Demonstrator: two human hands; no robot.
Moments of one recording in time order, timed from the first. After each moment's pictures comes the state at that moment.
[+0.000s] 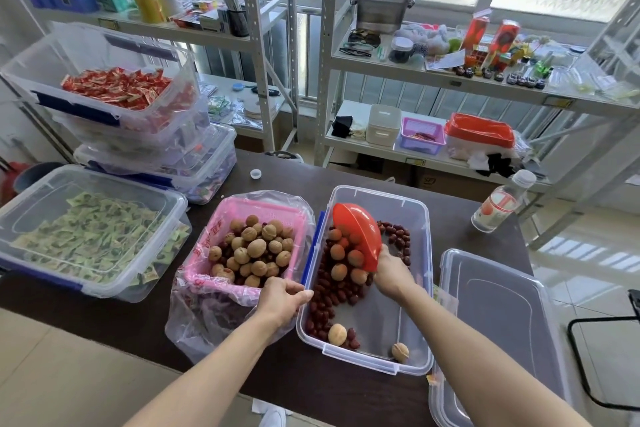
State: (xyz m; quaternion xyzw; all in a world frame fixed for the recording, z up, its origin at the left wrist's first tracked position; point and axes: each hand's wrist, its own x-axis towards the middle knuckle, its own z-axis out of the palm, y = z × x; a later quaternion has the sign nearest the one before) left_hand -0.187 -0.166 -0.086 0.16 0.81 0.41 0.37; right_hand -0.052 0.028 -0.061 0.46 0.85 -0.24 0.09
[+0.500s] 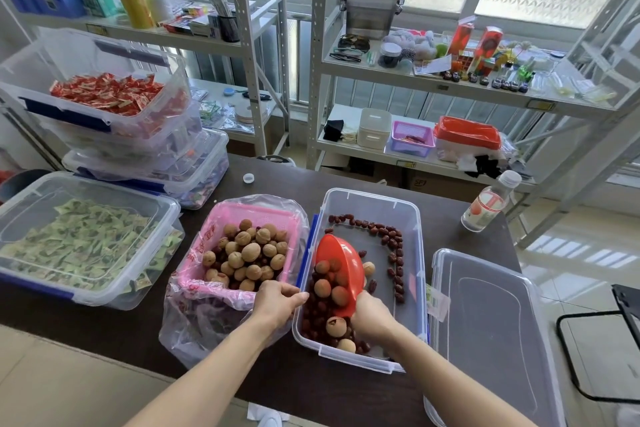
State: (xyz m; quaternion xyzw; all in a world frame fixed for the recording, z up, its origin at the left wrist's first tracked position) left_hand -0.187 -0.166 -0.086 0.16 0.82 0.41 0.37; right_hand -0.030 -0.041 -0.071 0.46 0.81 -0.32 0.16
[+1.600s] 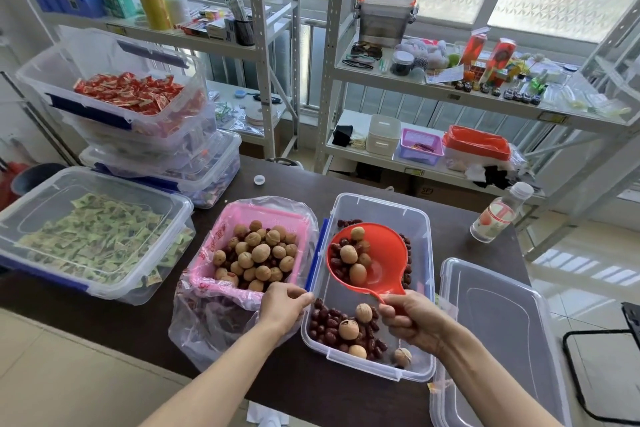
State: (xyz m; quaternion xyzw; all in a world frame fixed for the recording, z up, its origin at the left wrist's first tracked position) left_hand -0.181 -0.171 -0.075 0.16 0.81 0.45 0.35; right_hand 0.005 -0.016 -0.004 0.40 0.37 -0.84 0.01
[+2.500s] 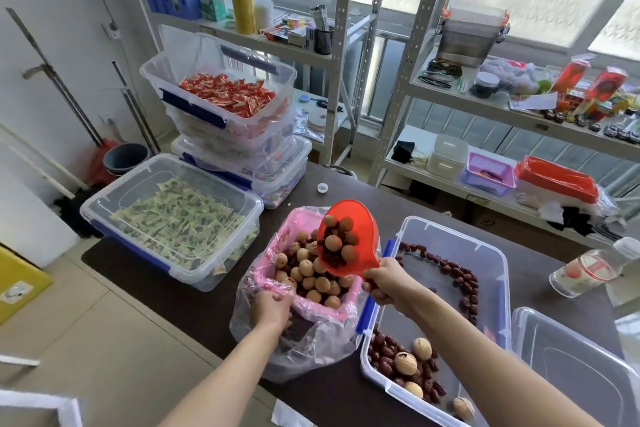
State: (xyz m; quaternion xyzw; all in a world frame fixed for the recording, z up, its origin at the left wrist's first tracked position) left_hand -0.272 -0.245 -0.112 -0.10 0.82 0.50 0.27; right_hand -0.166 -0.051 0.000 0.40 0.66 -0.63 0.08
